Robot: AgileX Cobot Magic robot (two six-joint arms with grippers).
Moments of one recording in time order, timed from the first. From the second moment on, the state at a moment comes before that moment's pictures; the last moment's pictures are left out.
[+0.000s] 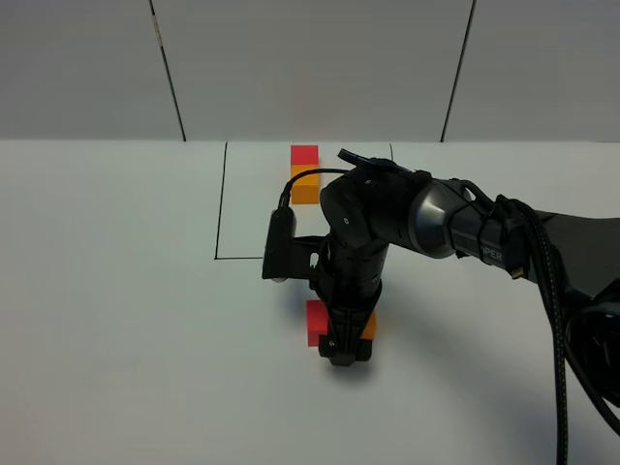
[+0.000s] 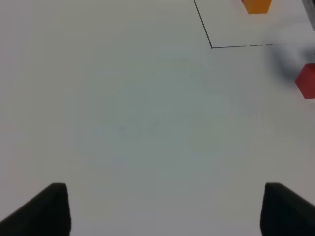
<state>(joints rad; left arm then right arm) -0.05 -0.01 -0.51 -0.10 1.04 0.05 0.65 2.24 -1.65 -0.07 0.89 -0.82</state>
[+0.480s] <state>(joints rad) -0.05 -0.01 -0.51 -0.10 1.04 0.05 0.65 2.28 -1.65 -0.07 0.89 -0.82</state>
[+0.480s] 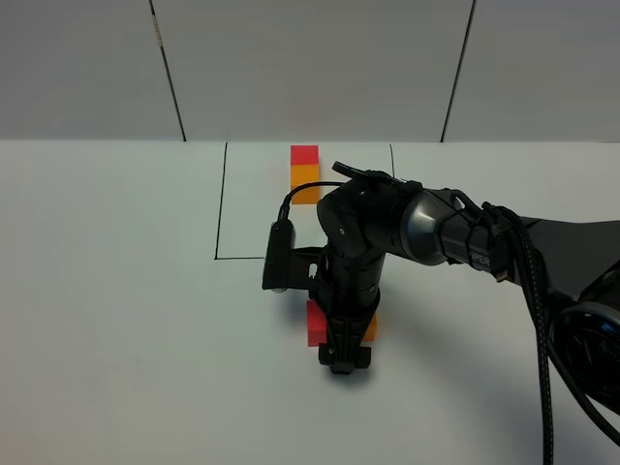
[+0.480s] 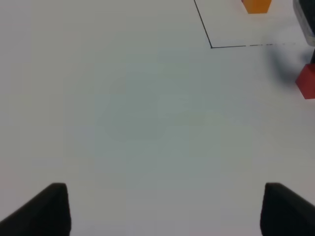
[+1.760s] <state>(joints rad) -0.05 -0.01 -0.51 -0.10 1.04 0.05 0.66 2.24 -1.72 0.04 0.90 -0.35</state>
